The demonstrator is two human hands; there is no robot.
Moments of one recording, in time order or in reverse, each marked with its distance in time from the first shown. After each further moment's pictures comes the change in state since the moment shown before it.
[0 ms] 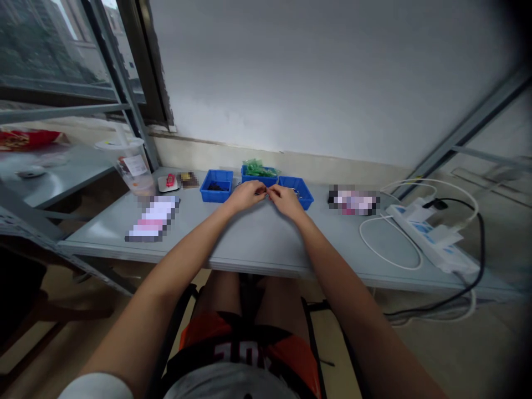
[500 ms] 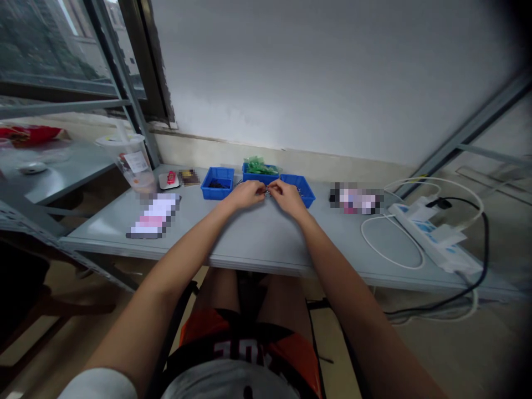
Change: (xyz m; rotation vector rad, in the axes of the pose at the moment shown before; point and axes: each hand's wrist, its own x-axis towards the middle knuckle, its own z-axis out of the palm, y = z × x) left_hand -0.002 -0.008 -0.001 0.040 -0.086 0.033; right_hand 0.001 -0.001 -0.002 0.070 0.057 0.001
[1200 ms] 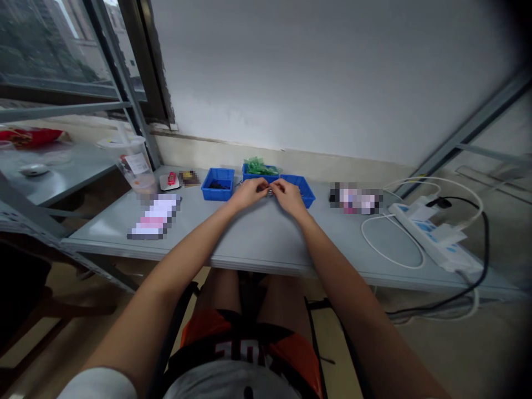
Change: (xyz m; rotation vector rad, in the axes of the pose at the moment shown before) left_hand 0.005 0.008 0.007 -0.240 0.161 -0.047; right_hand -0.001 -0.001 0.001 0.017 0.072 0.041
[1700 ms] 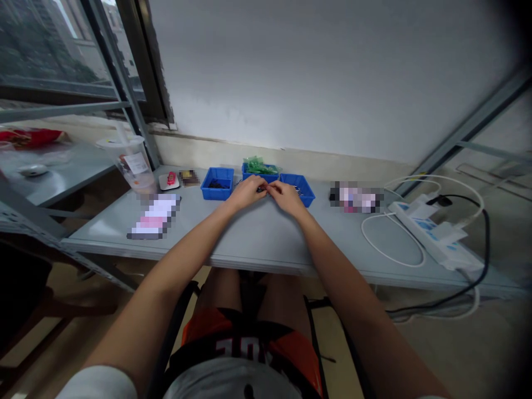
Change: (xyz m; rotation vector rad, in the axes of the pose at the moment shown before) left_hand -0.003 0.000 -0.004 0.278 -0.021 0.066; right_hand 0.002 0.004 0.004 0.030 -0.113 -0.045
